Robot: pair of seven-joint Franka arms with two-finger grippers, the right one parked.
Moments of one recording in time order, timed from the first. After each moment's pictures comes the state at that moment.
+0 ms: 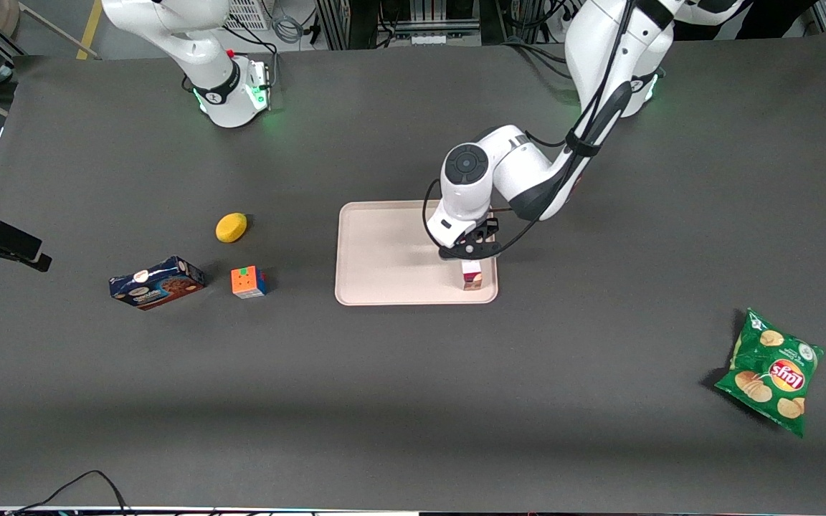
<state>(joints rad) -0.42 0.53 -0.37 -1.93 0.28 2.35 -1.01</state>
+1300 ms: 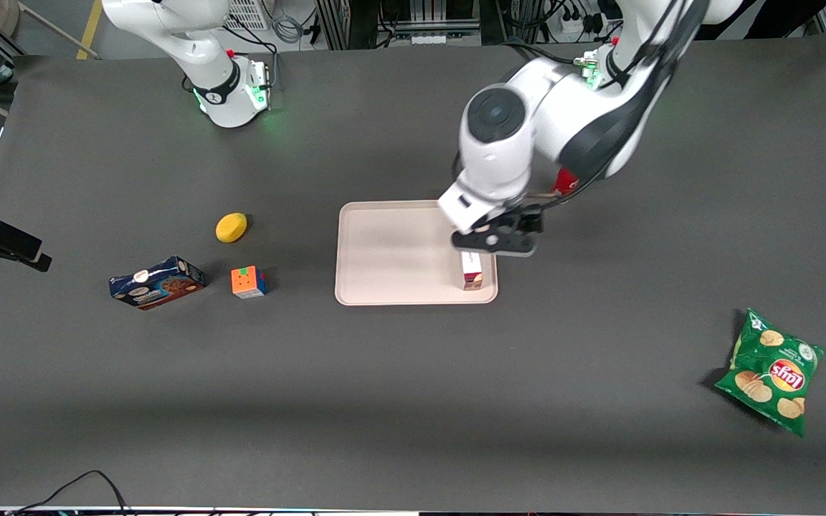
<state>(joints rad) -0.39 0.30 -0.32 -1.63 0.20 1.83 -0.58</state>
